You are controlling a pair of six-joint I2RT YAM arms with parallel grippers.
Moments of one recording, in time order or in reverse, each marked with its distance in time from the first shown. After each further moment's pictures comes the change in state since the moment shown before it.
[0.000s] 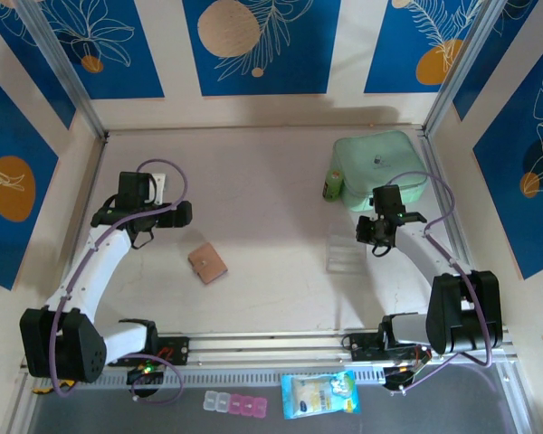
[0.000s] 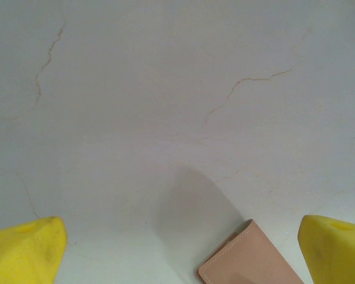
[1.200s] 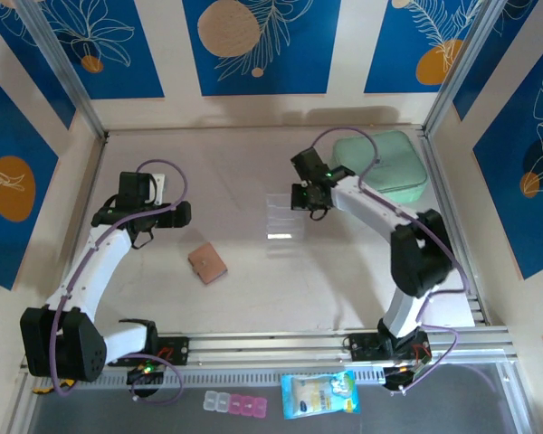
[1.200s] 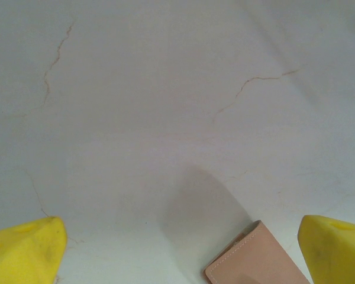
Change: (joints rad) left arm 0.000 0.004 -0.002 0.000 -0.026 0.000; right arm 0.454 0.489 0.652 -0.138 0.127 0.190
